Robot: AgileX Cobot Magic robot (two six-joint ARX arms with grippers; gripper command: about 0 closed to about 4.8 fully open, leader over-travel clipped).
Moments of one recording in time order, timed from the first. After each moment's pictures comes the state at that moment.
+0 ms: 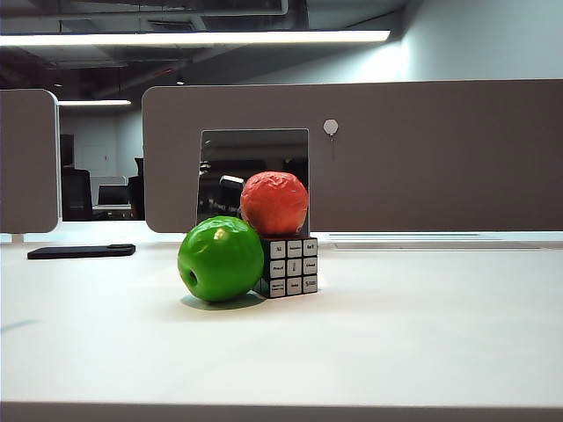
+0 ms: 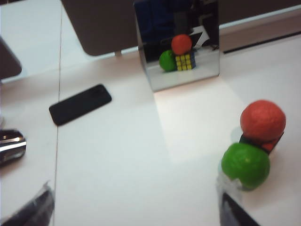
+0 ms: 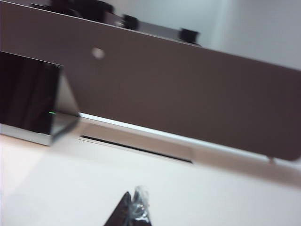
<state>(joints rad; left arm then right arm) -0.35 0.68 1.13 -0.83 -0.11 0.11 0.45 0.00 0.61 -0.49 0.37 -0.24</state>
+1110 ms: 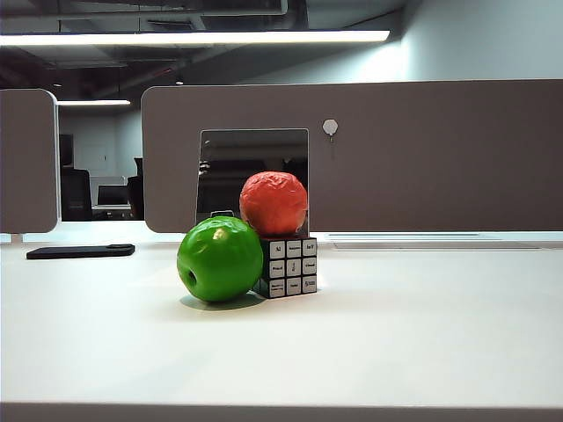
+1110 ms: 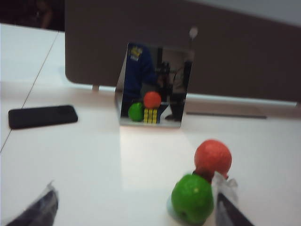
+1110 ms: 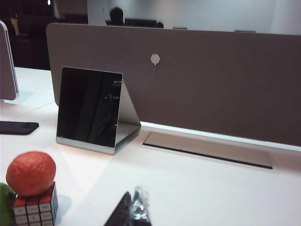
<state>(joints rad) -0.35 0.05 0.62 -0.60 -0.04 -0.18 0.45 0.00 0.33 -0.18 0.18 -0.07</state>
